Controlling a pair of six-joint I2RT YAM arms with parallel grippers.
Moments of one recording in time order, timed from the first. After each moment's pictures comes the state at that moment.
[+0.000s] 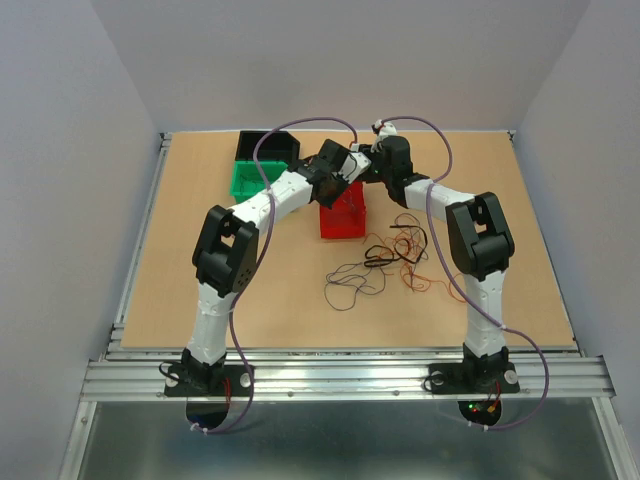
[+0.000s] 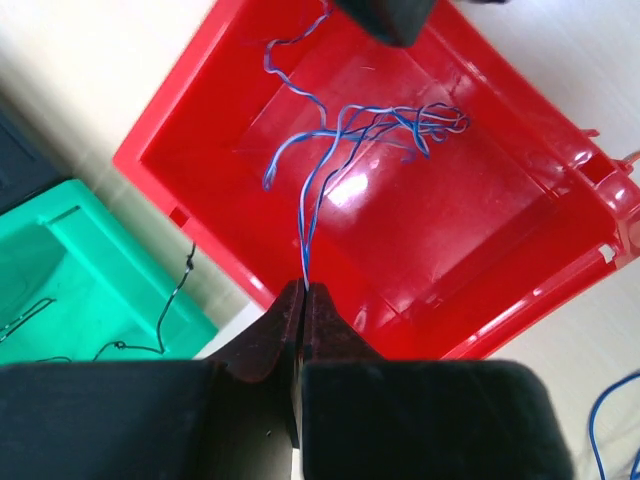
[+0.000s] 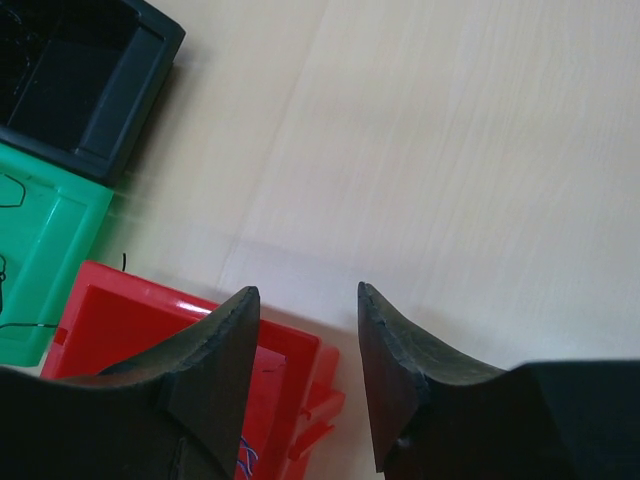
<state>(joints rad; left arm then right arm) -0.62 2.10 1.79 -0.58 -0.08 0.26 0.36 2.16 1.53 0.24 -0.12 0.26</state>
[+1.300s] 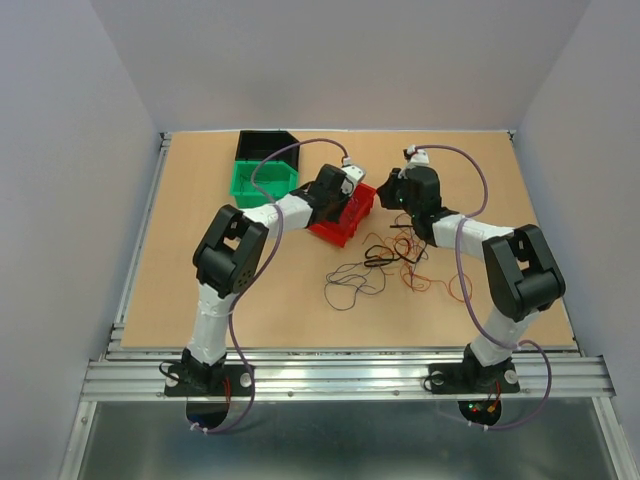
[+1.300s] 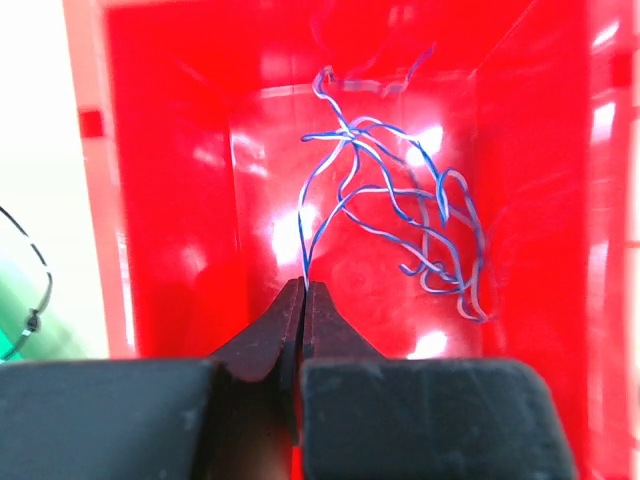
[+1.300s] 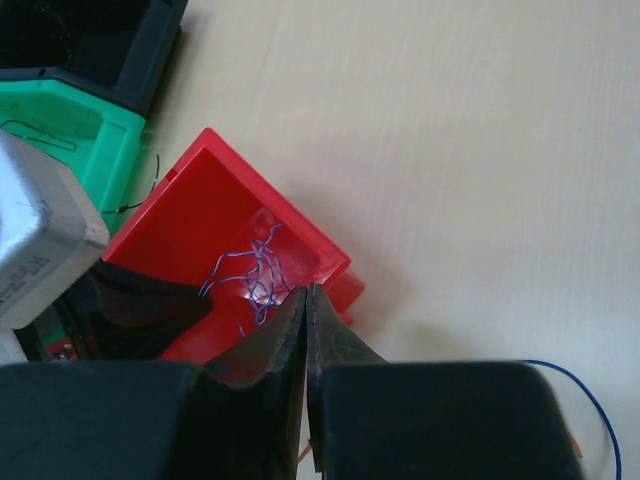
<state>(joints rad) -0.64 2.12 1.49 -0.15 -0.06 0.06 0.35 1.75 0.99 0.42 0.00 0.38</state>
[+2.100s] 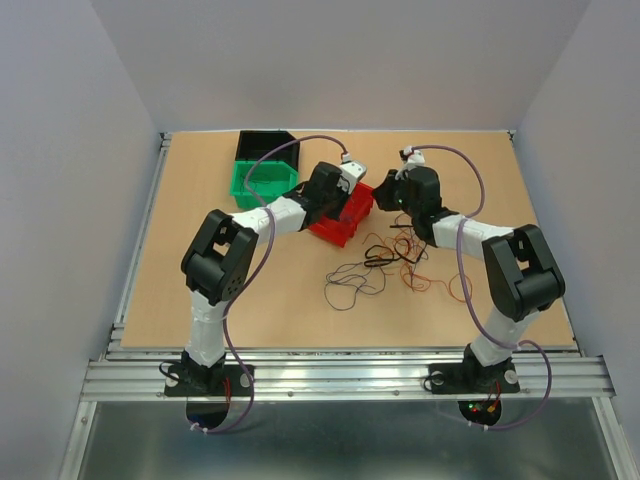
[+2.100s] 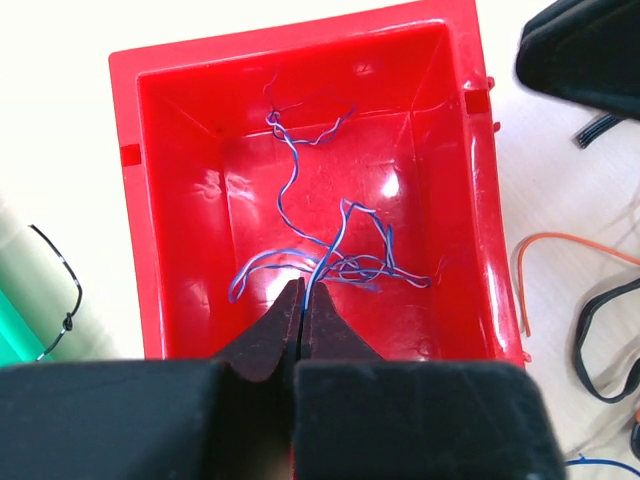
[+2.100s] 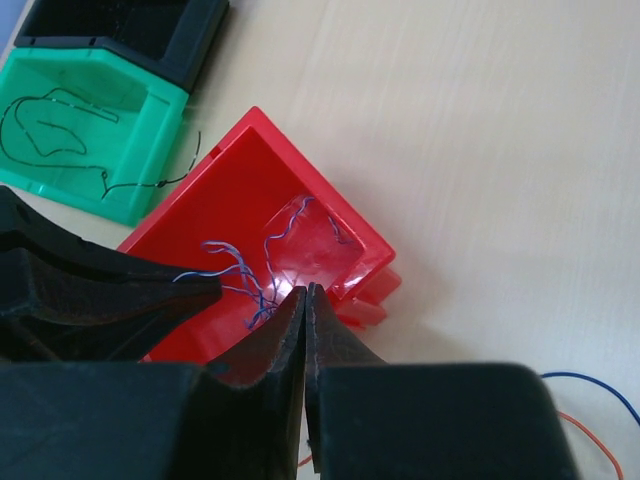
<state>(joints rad) -0.64 2.01 1.40 -0.04 0.01 0.09 0.35 1.73 0.97 0.44 -0.14 0.38</state>
